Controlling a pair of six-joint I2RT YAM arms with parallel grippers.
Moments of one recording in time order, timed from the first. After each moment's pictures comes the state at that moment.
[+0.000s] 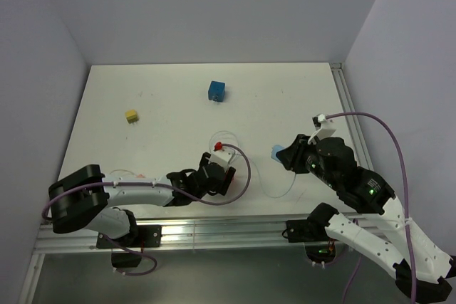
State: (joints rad) left arm -1.19 1.42 0.62 0.10 -0.47 -0.40; right arm 0.71 0.57 0.89 -0.82 0.19 0.65
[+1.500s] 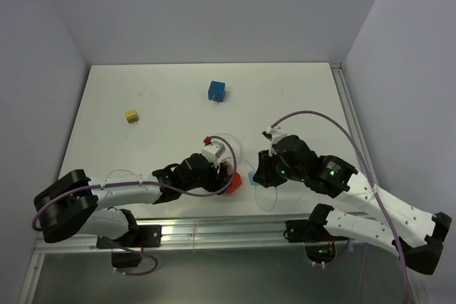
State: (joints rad) left arm -1.06 1.32 0.52 0.21 -0.10 -0.52; right arm 0.85 0.78 0.83 -0.79 -0.01 0.54
